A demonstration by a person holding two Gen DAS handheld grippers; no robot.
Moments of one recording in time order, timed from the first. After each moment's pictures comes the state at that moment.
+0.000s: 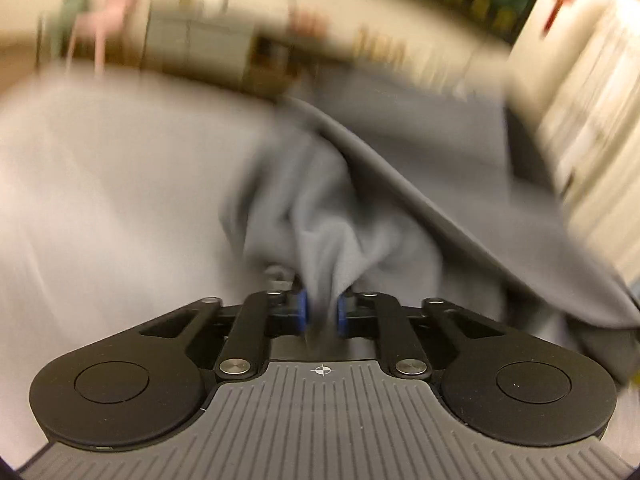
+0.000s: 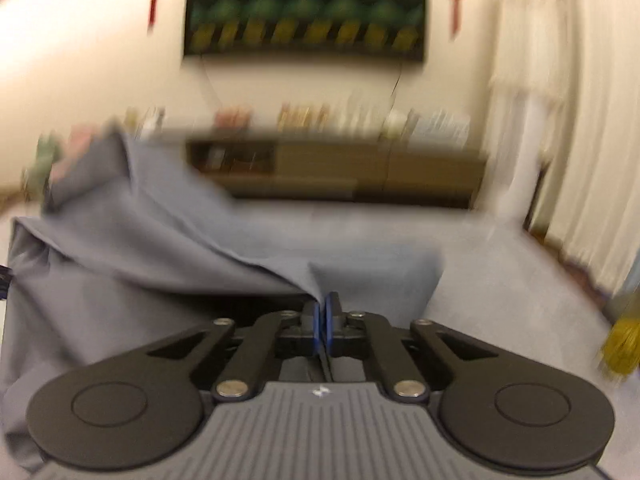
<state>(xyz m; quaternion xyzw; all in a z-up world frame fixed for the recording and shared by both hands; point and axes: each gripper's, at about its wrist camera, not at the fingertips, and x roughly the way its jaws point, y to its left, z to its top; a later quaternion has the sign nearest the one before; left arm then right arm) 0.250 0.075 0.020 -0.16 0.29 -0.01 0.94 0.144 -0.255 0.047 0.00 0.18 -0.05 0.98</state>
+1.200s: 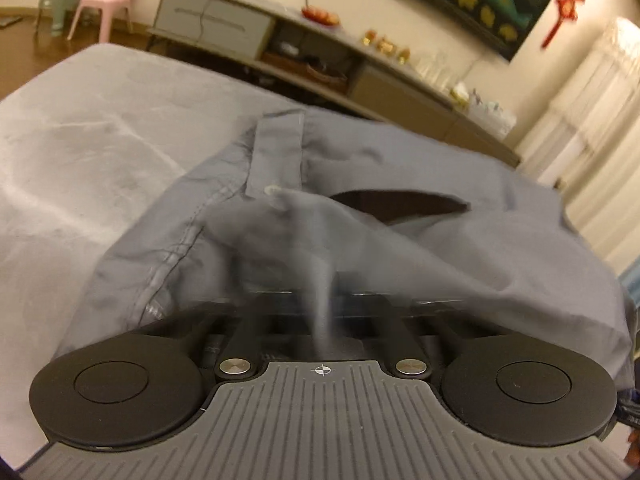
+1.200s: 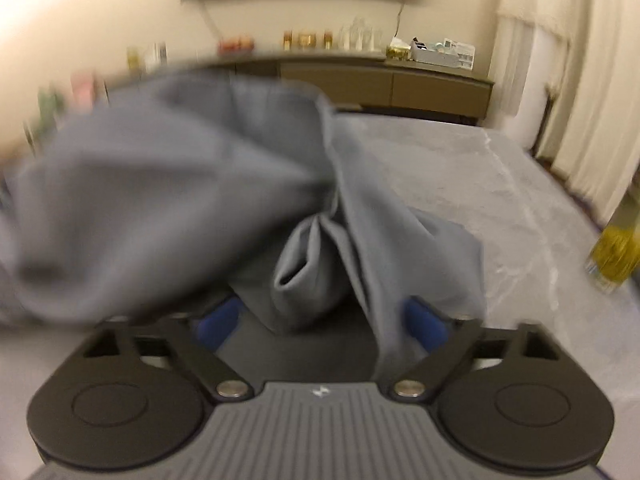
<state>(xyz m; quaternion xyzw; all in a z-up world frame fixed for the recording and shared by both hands) 0.209 0.201 -0.027 -0.23 0.35 -0.03 0.91 0.122 -0.256 -0.001 -0.04 0.40 -0.04 0.92</state>
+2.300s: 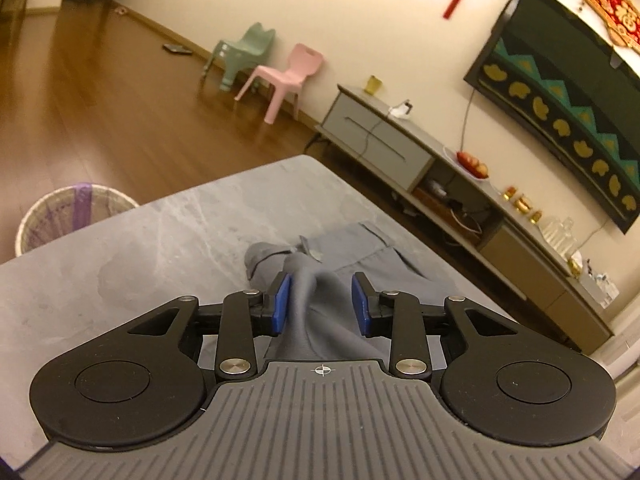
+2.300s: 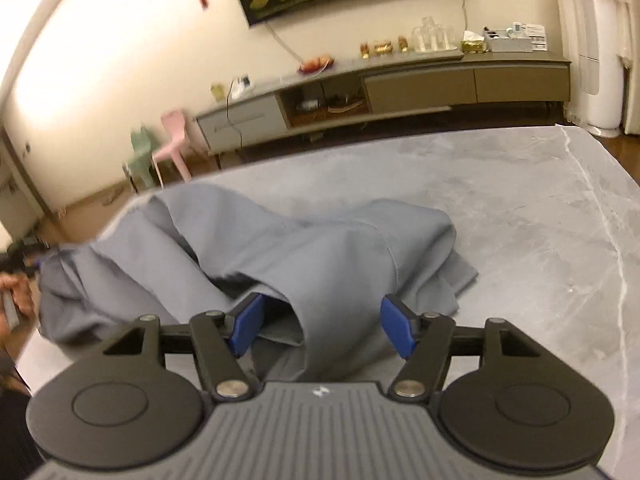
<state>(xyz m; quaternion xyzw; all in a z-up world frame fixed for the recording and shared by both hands) 0.124 0.308 0.015 -0.30 0.21 0.22 0.90 0.107 -0.289 0.064 0.11 0.37 0.13 0.91</state>
